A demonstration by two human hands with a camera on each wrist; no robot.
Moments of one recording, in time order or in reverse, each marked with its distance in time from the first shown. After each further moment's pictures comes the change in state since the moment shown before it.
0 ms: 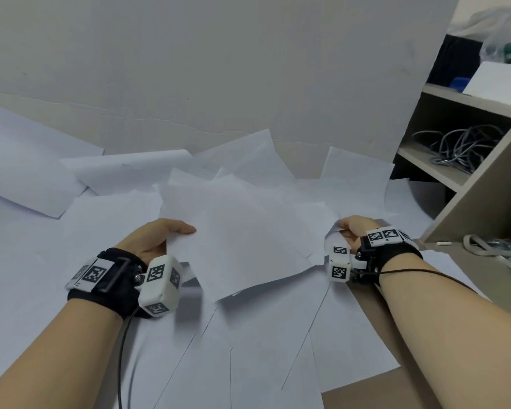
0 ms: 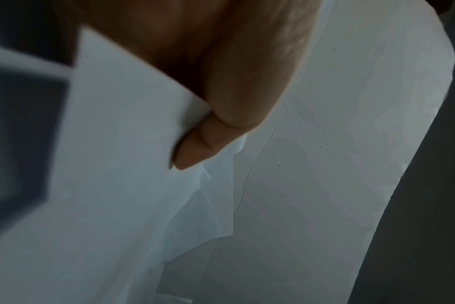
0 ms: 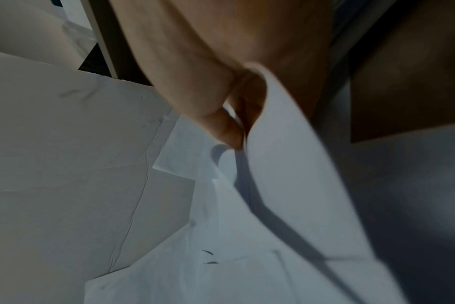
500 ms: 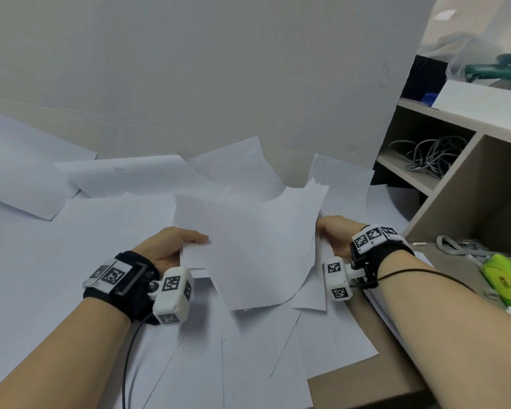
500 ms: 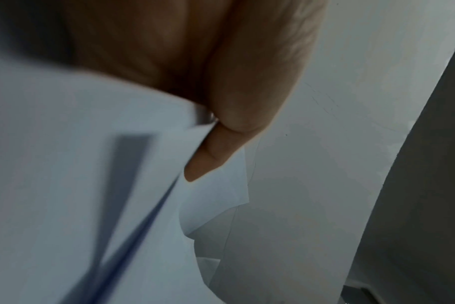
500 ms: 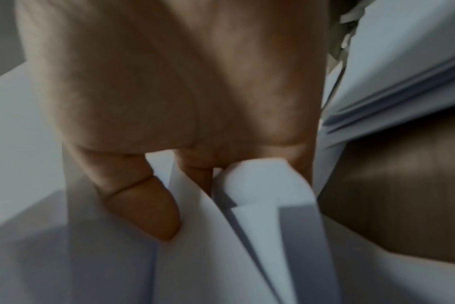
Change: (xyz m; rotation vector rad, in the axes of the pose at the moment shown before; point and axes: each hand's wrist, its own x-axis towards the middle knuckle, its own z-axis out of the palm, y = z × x) left_hand -0.014 -0.013 0.033 0.047 -0.114 0.055; right_hand -0.054 -0.008 0.014 -0.342 -0.322 -0.083
